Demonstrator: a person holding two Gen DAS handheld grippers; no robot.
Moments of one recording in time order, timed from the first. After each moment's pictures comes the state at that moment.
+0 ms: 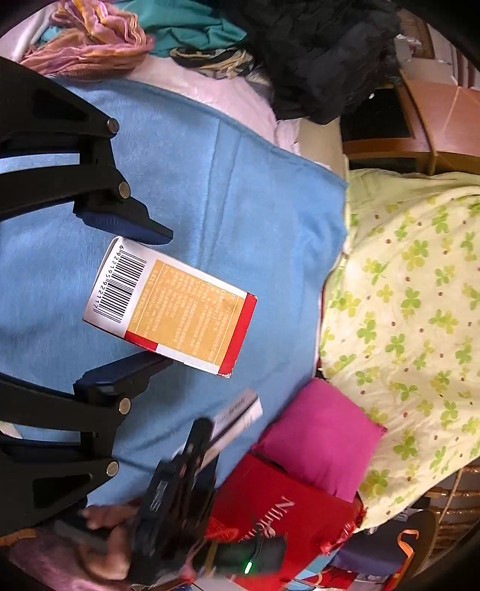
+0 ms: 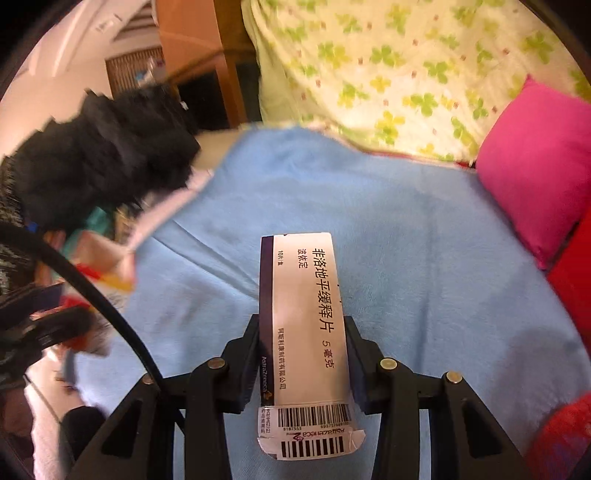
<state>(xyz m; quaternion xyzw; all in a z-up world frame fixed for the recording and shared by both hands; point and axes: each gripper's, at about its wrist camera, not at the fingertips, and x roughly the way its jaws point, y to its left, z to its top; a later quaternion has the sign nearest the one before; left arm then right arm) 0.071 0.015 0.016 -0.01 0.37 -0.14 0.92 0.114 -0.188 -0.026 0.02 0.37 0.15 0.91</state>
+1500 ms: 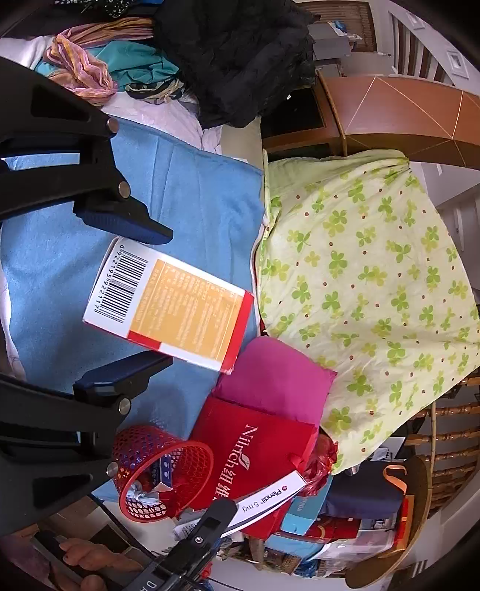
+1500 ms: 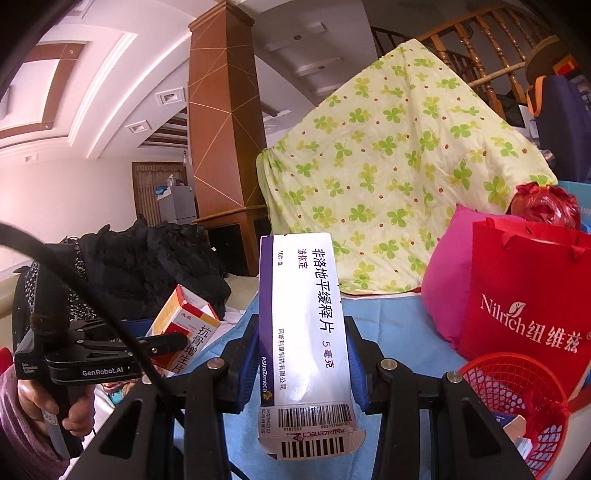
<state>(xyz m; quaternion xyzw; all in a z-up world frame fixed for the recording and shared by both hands) -0.048 -0.049 0.133 0.04 0.27 -0.16 0.95 -0.109 -0.253 0.138 0.06 0.13 0.13 0.98</state>
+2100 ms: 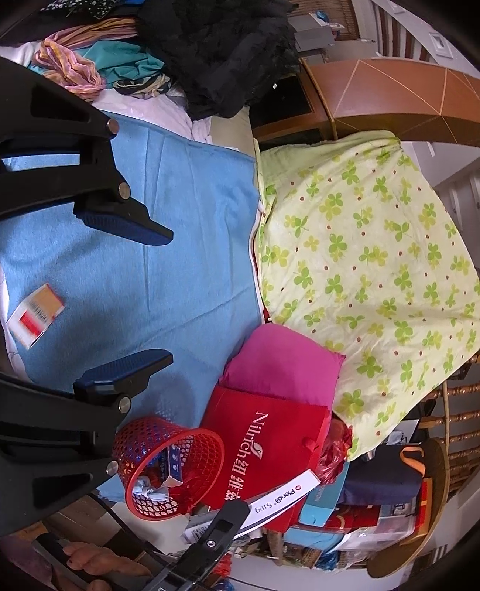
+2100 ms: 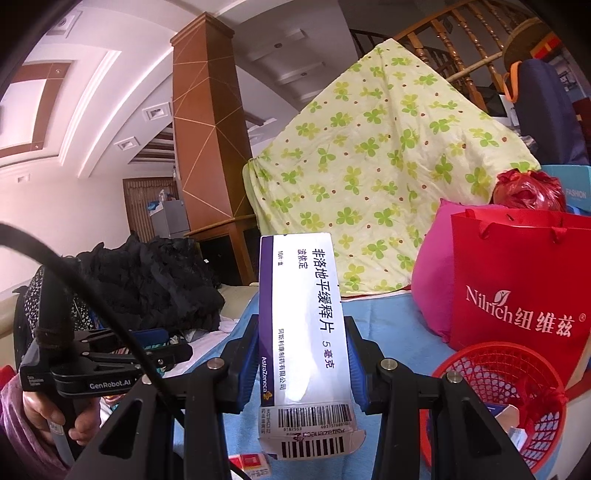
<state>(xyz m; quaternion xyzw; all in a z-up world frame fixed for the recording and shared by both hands) -0.050 -0.088 0.131 0.07 0.26 -0.17 0.95 -0.120 -0.289 0.133 0.10 0.12 0.12 0.98</state>
